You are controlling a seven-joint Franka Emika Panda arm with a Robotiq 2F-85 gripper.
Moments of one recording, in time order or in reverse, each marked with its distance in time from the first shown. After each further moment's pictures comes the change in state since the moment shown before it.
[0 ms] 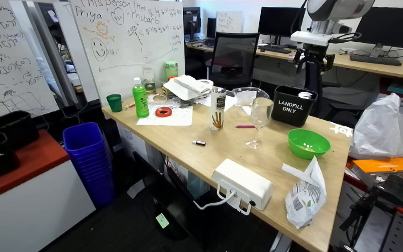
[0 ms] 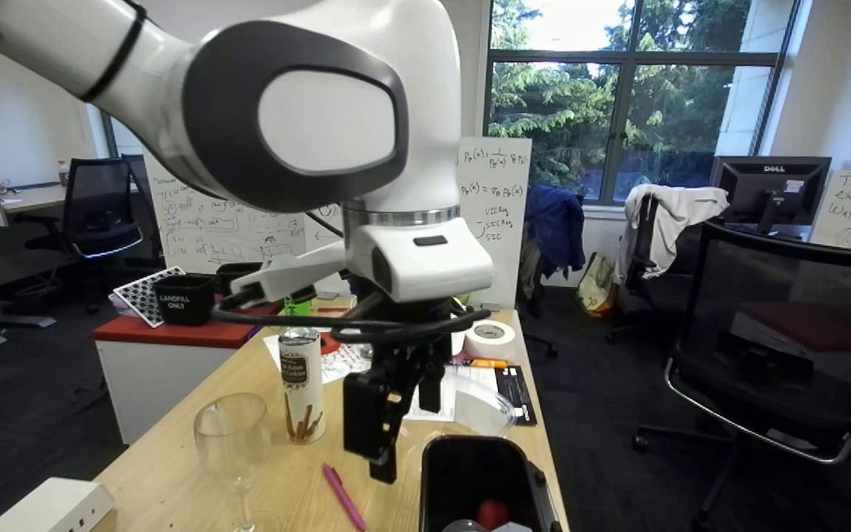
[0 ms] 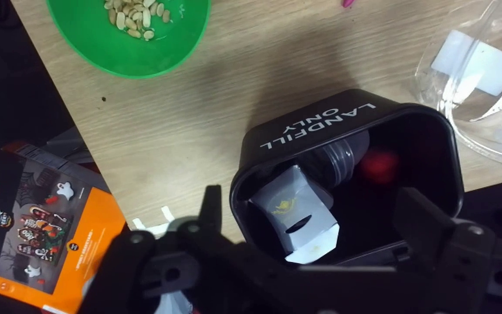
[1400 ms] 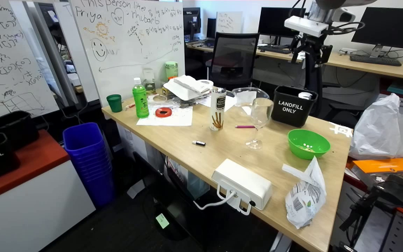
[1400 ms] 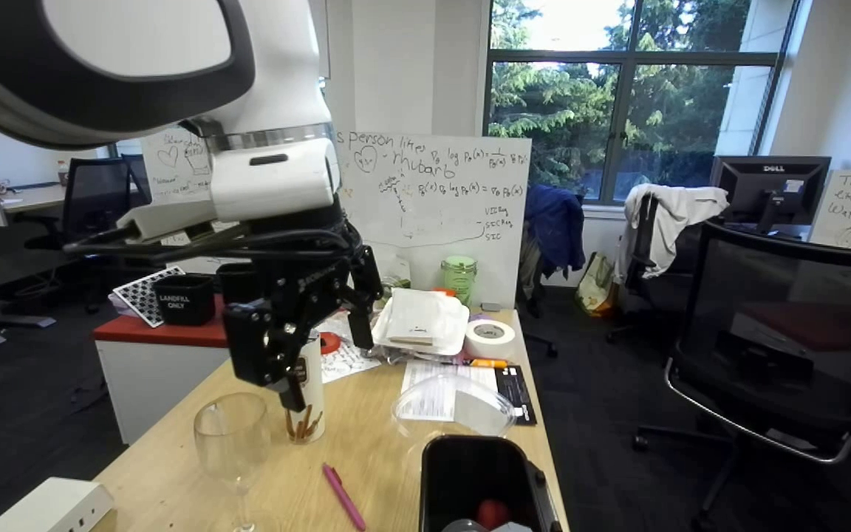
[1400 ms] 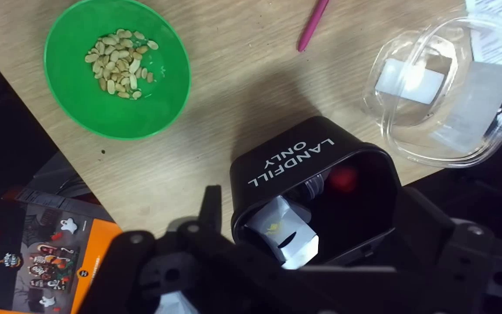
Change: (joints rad) arm 0.037 -0.243 0.102 -0.239 -0.132 0.137 0.303
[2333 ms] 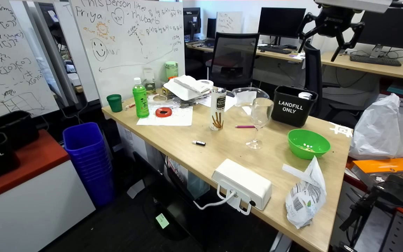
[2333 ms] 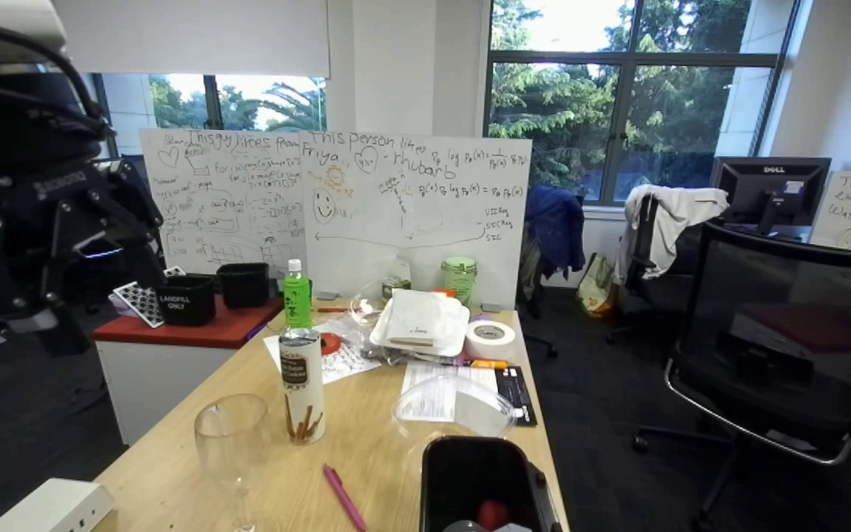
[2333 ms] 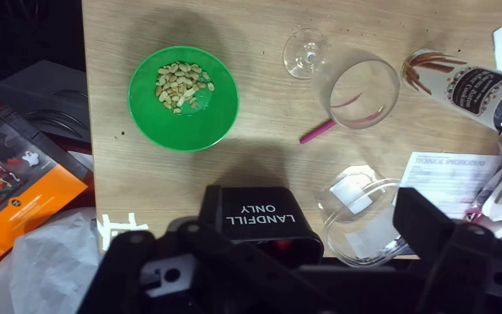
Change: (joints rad) arm 0.001 -0.465 0.183 -0.360 -0.035 -0.047 -0.360
